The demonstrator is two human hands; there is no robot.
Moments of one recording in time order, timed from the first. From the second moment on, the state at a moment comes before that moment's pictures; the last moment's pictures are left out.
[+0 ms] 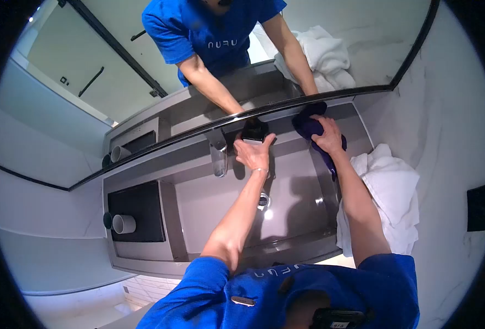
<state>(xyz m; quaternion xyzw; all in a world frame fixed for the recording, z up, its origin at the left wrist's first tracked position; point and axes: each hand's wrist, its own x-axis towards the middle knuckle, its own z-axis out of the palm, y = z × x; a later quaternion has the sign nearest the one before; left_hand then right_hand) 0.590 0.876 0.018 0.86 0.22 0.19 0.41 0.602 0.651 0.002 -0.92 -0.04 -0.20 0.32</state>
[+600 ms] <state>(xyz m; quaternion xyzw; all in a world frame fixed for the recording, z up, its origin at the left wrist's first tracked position) 0.606 0.892 0.084 0.89 0.14 -0.12 0.41 0.540 0.662 0.041 -0.54 0.19 -0.38 0.73</state>
